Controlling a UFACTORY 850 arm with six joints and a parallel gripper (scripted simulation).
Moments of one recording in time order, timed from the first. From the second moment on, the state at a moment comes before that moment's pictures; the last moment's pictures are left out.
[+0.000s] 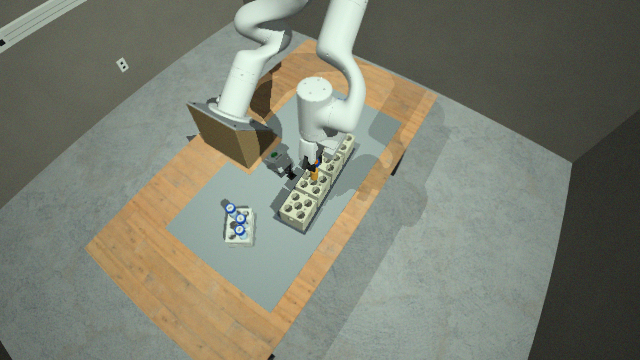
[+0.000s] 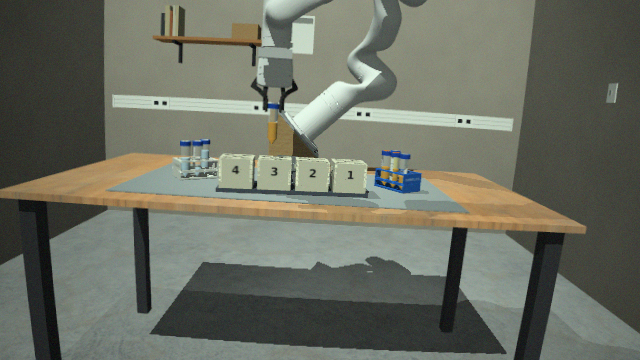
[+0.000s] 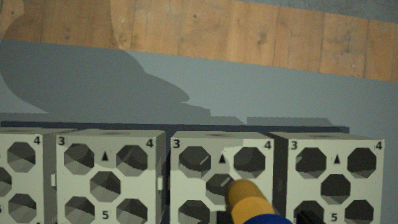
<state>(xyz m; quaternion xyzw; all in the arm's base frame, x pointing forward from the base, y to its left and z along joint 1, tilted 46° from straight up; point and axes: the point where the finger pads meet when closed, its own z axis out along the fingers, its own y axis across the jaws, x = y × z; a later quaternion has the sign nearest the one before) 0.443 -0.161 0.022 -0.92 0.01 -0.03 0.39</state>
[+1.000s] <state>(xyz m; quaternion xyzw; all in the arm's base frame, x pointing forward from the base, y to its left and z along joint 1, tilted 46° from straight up) 0.459 -0.212 -0.031 -0.92 0.01 -0.03 0.39</state>
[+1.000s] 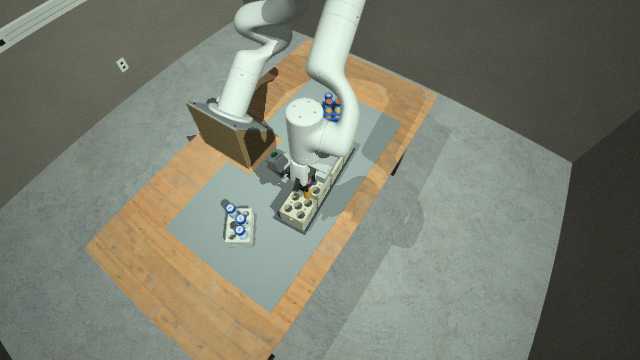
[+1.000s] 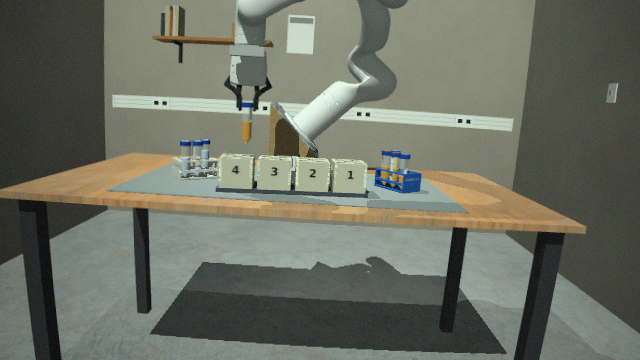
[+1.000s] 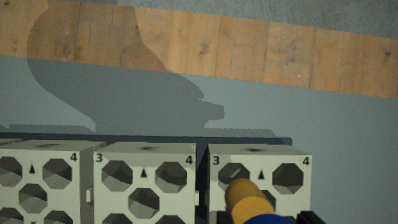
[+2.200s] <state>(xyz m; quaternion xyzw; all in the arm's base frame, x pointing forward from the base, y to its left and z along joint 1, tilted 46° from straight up) 0.461 -0.187 -0.055 -0.92 0.01 -0.03 0.39</state>
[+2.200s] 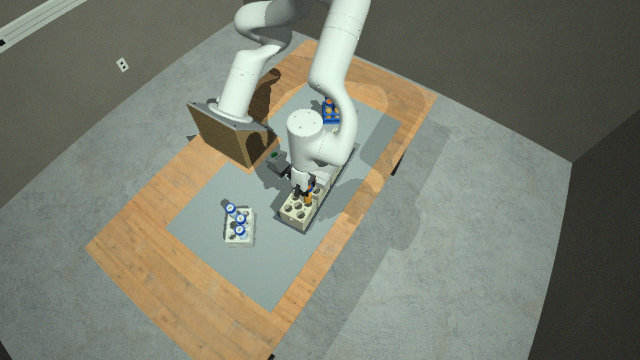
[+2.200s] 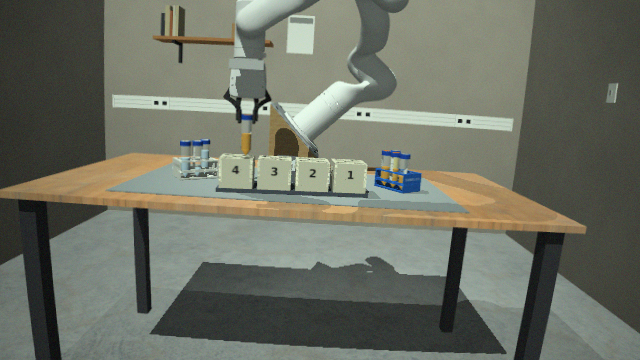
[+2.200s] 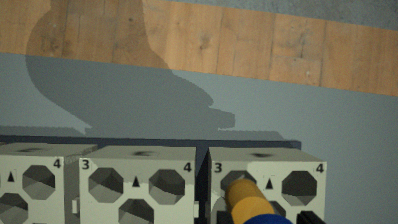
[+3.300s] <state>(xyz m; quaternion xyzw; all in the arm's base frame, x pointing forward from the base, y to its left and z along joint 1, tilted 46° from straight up) 0.462 -0.174 -0.067 -0.92 0.01 -0.03 0.39</state>
